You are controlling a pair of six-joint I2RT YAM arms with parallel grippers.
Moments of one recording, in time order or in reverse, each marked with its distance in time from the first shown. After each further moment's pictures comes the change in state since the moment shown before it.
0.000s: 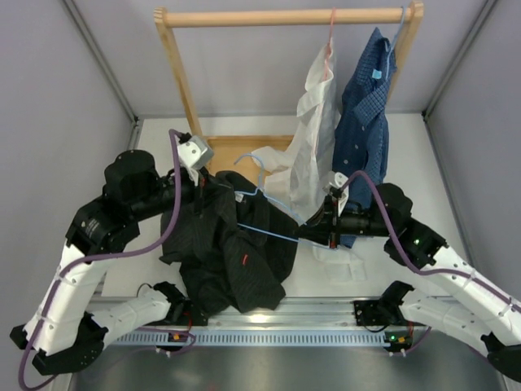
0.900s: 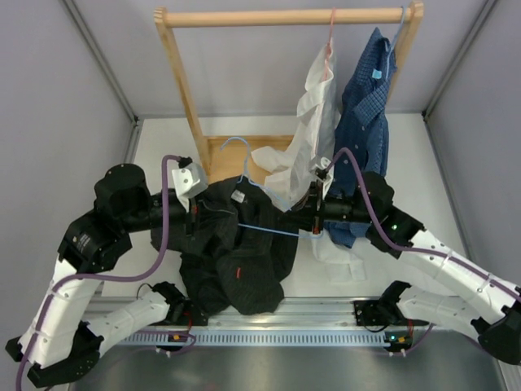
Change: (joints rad) left arm -0.001 -0.097 -0.078 0.001 0.293 0.089; right arm -0.008 0.169 0.035 0.189 -0.021 0.134
